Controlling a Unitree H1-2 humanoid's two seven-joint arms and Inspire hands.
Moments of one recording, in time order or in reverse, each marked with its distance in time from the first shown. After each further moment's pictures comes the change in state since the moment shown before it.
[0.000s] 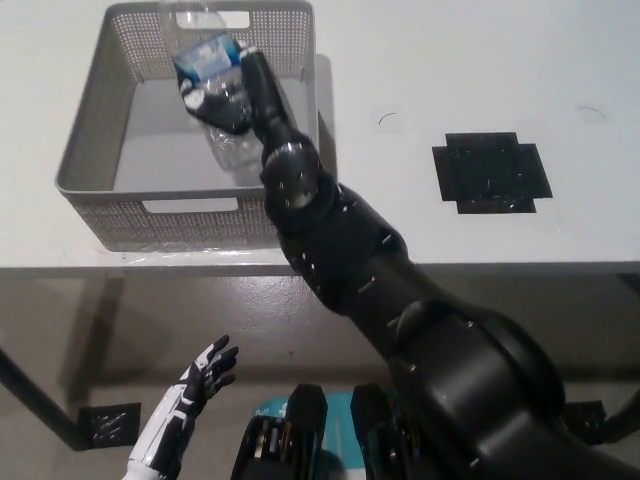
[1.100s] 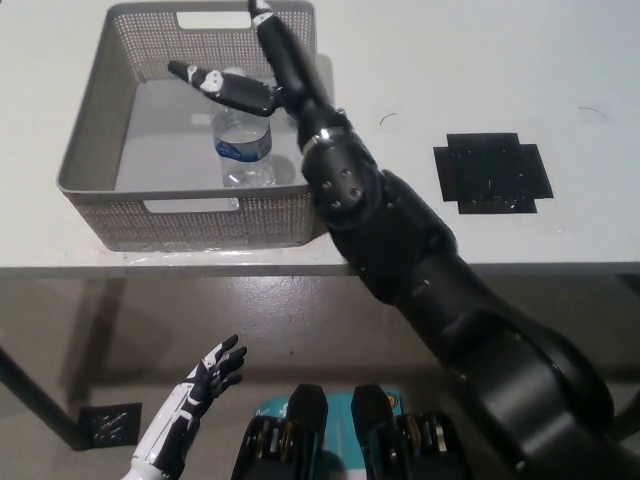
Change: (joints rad) left_arm -0.006 0.010 -0.010 -0.005 0.000 0.005 -0.032; right_arm 0.150 -0.128 0.088 -0.333 -0.128 -0.106 0.049
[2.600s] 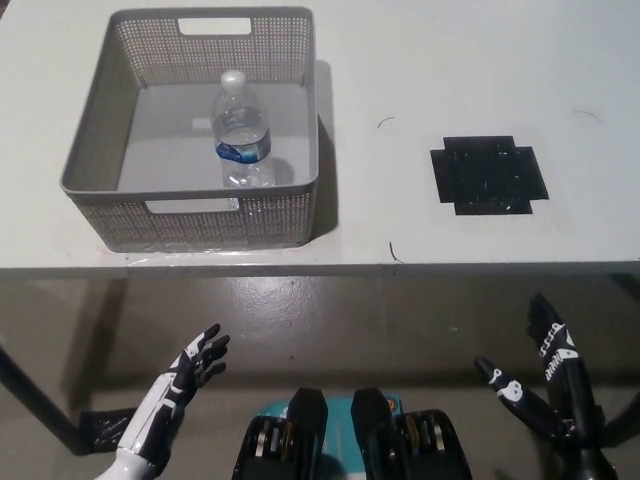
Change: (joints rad) left_arm -0.015 0.006 0.043 0.008 -0.006 0.000 0.002; right_arm 1.125 -0.250 -0.199 -0.821 0.279 -0.057 0.227
